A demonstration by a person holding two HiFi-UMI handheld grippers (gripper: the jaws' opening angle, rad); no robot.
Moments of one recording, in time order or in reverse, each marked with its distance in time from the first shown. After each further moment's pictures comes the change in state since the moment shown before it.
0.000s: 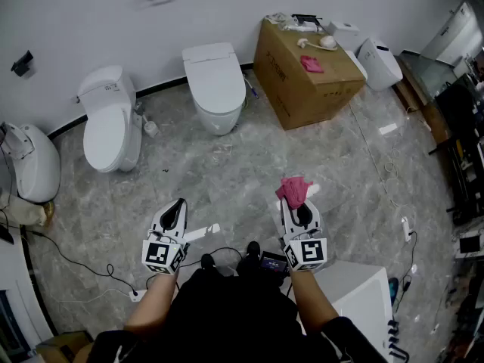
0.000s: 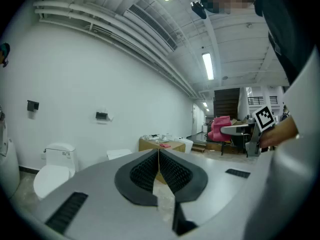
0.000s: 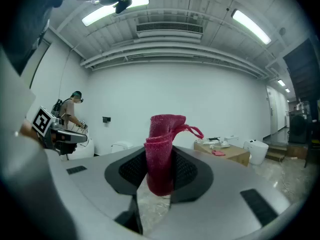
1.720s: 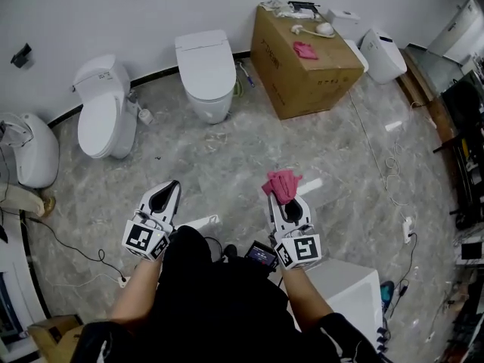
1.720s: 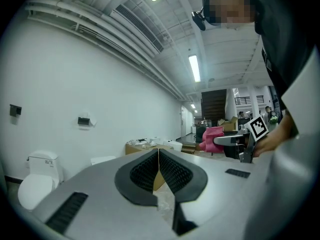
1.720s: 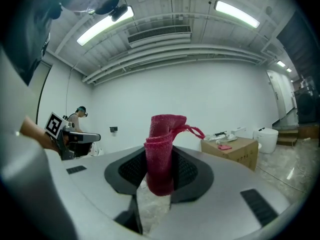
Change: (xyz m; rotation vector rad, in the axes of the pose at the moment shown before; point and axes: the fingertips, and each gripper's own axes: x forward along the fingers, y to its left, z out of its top) left arm 0.053 -0.072 0.031 0.093 -0.048 -0.114; right arm -0.011 -0.053 -0.027 0.131 -0.084 0.125
